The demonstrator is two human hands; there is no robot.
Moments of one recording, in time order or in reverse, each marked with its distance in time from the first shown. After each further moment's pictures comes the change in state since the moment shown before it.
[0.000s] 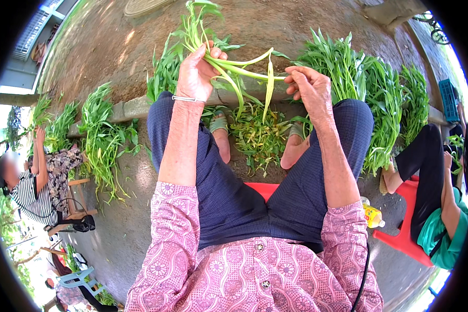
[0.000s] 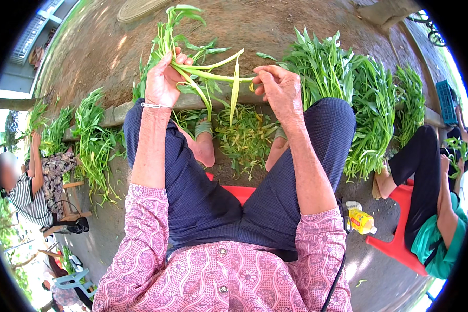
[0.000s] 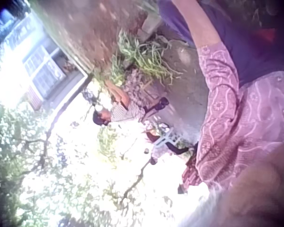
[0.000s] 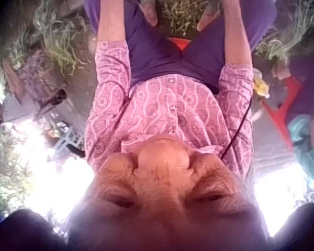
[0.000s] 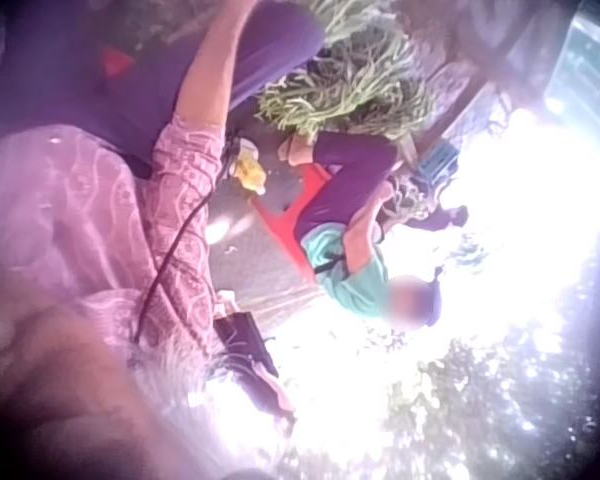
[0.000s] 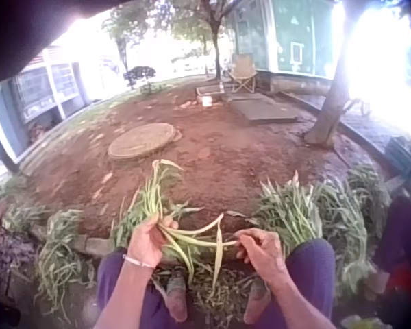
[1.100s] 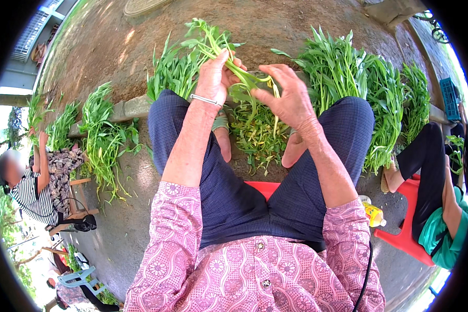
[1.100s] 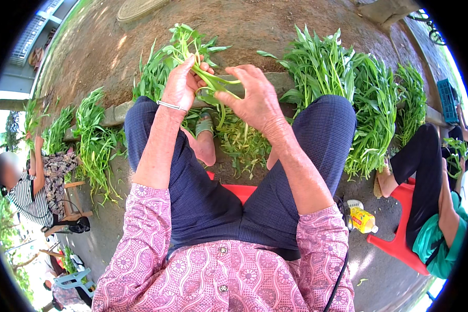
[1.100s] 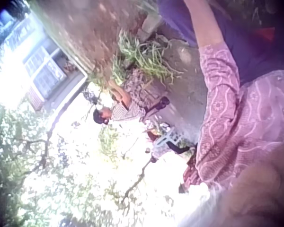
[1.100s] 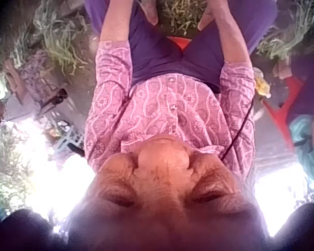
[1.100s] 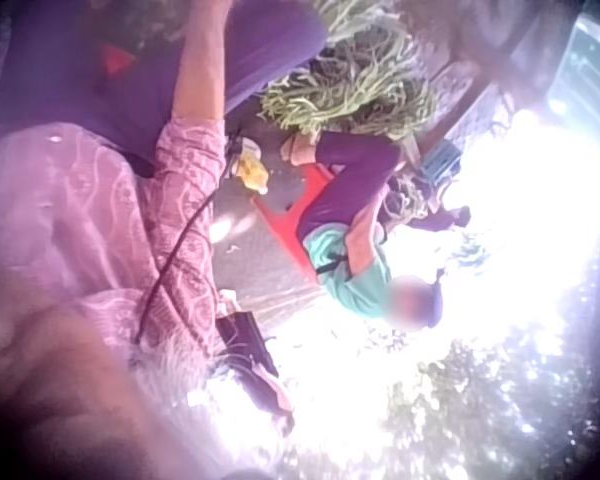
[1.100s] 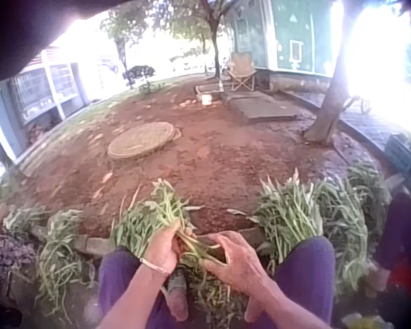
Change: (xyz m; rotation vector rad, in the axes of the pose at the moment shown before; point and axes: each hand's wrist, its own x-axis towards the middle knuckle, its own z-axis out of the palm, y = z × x) left_hand -0.003 -0.034 0.003 0.199 0.150 -0.115; right_hand -0.013 -0.002 0.037 -0.561 -0.084 -0.504
